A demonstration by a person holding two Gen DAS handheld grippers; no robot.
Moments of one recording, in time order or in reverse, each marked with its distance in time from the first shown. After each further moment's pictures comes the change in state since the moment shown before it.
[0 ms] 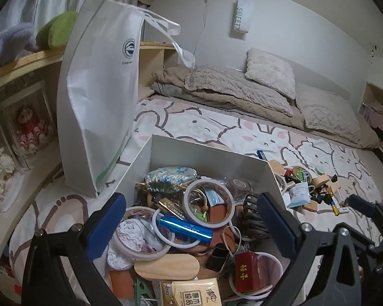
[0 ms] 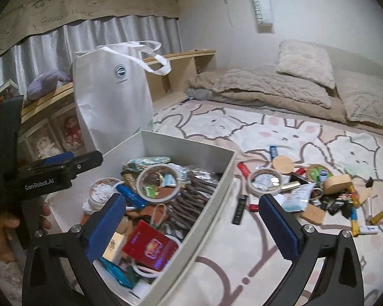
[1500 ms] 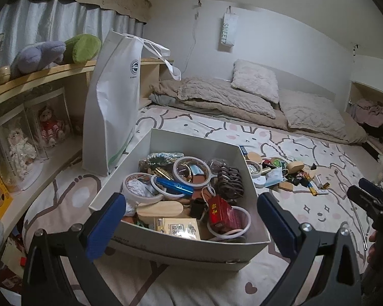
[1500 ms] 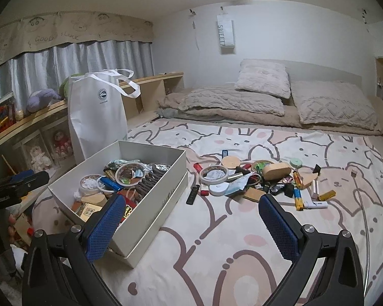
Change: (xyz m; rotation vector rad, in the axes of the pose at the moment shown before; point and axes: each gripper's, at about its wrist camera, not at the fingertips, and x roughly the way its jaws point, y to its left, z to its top) left arm -0.116 -0.018 -0.066 0.022 -0.077 -0.027; right arm -0.119 -0.038 -0.054 0.046 -0.123 -0.144
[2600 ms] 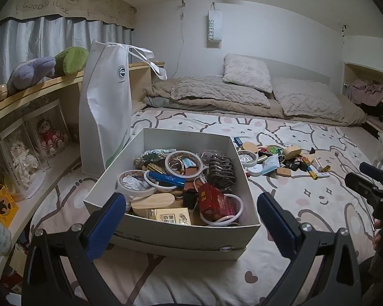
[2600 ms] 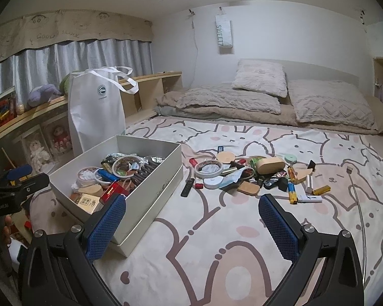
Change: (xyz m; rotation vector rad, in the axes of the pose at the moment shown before) left arm -0.006 -0.033 -0.018 0.102 -0.001 0.024; right arm -0.010 -0.007 -0.017 -0.017 0.001 -0.009
